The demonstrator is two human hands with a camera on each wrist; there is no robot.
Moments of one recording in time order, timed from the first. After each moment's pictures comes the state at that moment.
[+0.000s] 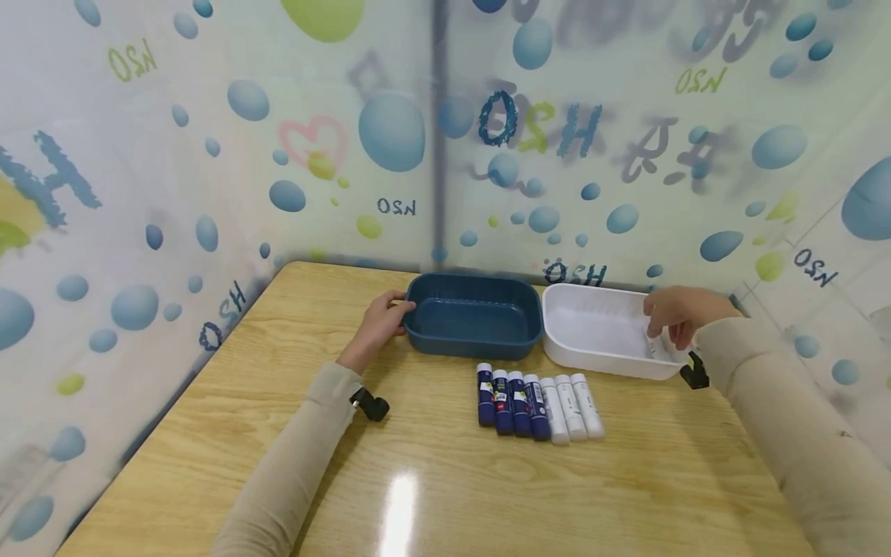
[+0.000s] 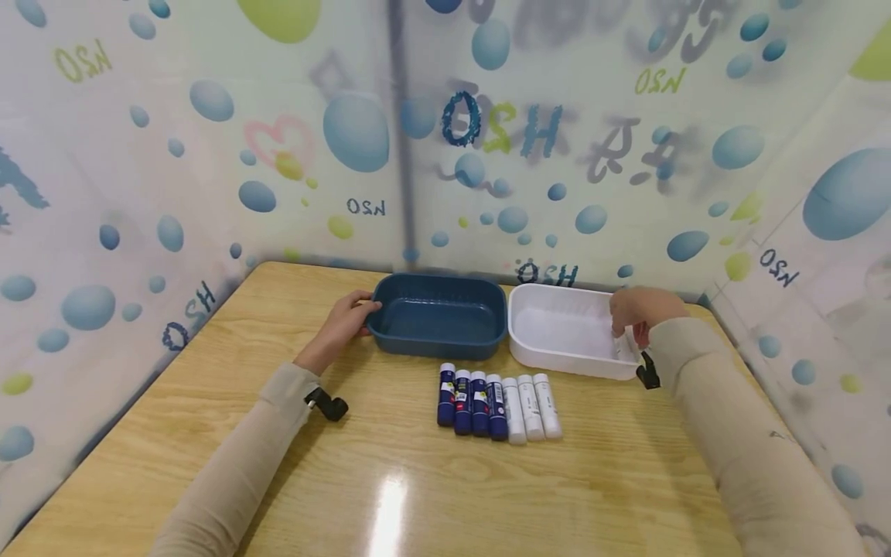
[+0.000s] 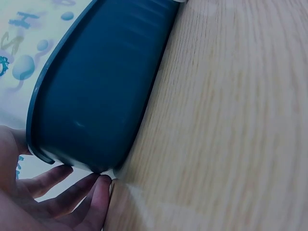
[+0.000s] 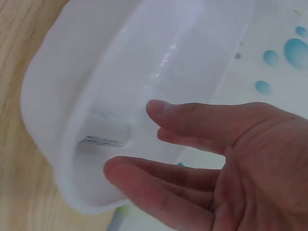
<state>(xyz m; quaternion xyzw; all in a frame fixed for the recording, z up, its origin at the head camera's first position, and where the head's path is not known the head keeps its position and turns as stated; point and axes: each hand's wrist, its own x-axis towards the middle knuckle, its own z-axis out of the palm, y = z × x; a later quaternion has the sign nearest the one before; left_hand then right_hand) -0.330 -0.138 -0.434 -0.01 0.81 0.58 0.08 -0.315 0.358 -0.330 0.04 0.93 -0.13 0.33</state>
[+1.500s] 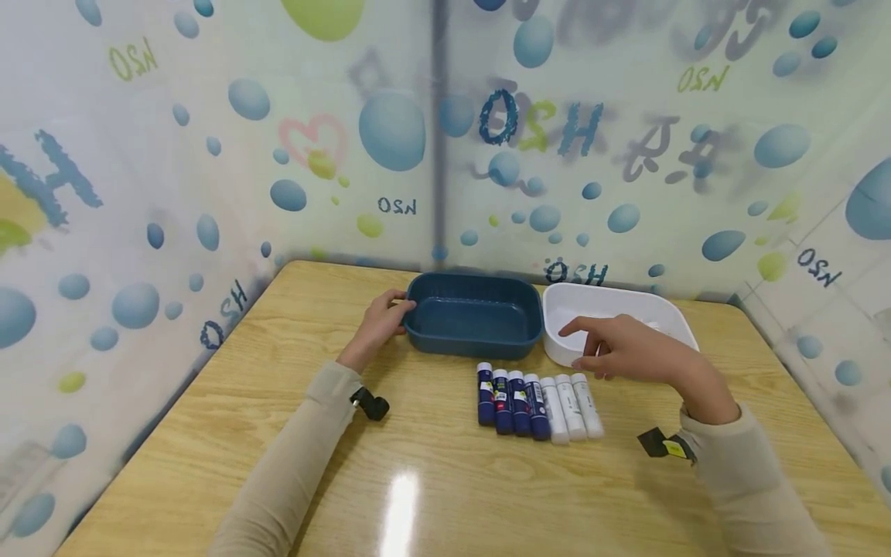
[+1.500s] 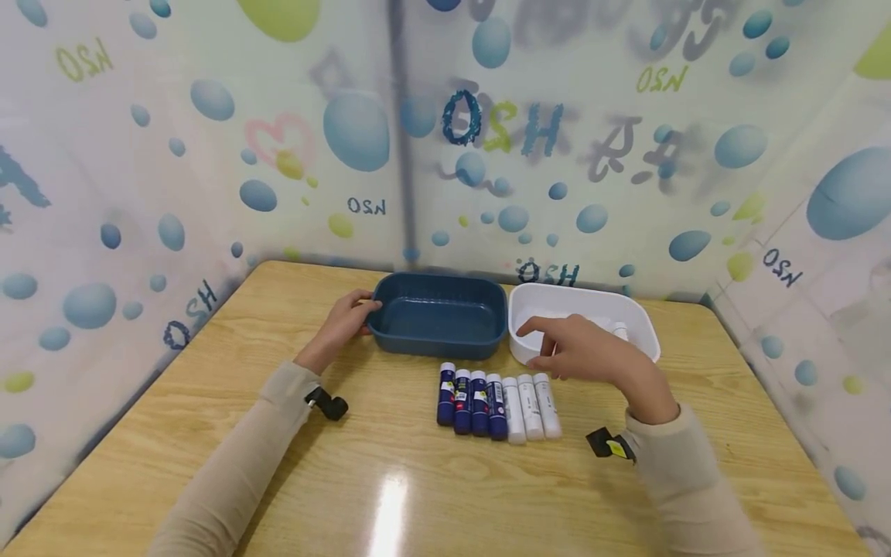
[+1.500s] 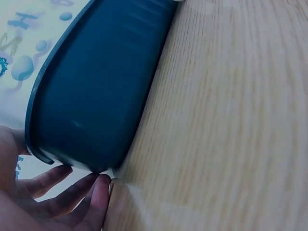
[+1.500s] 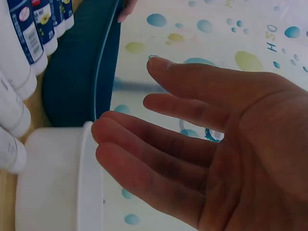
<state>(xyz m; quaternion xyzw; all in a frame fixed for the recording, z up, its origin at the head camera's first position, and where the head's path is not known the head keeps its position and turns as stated) -0.331 -0.139 -0.436 -0.01 0.81 0.58 0.08 -0.215 0.254 -0.319 -0.26 0.93 -0.22 0.16</state>
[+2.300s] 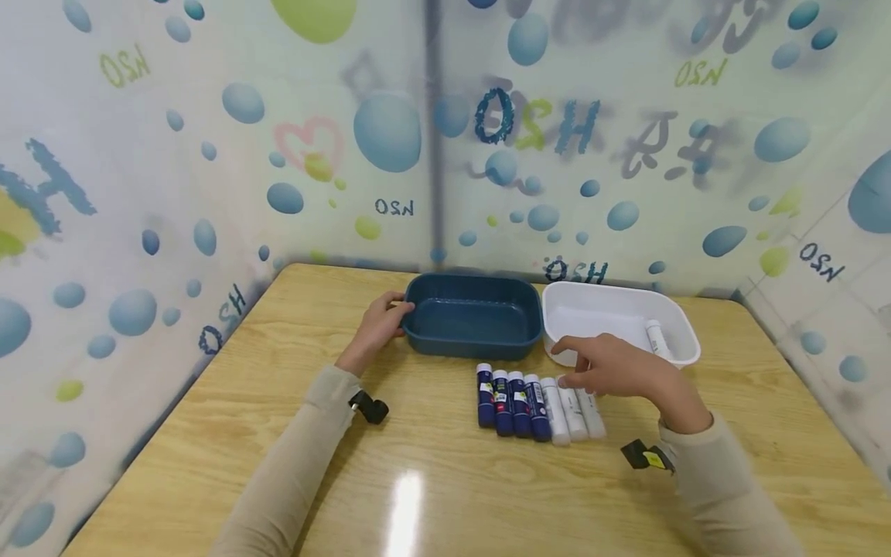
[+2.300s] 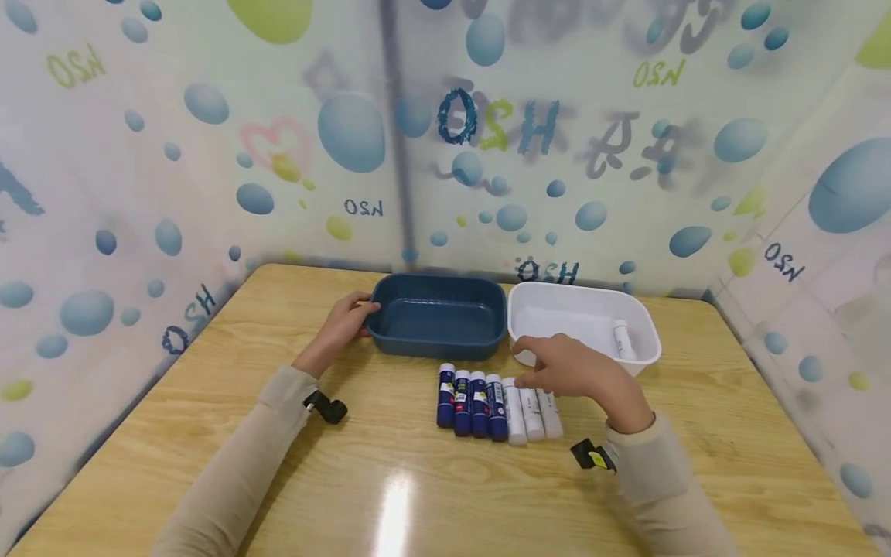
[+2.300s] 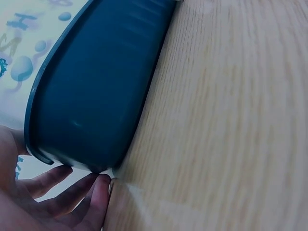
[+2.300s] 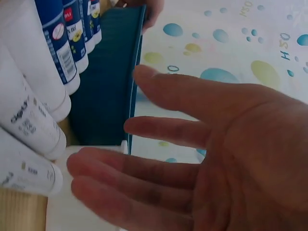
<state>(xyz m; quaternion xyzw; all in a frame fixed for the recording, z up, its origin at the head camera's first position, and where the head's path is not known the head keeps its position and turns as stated) -0.331 -0.138 -0.434 -0.01 0.81 0.58 0.08 -0.216 0.238 -0.349 -0.20 0.93 -0.21 0.23</state>
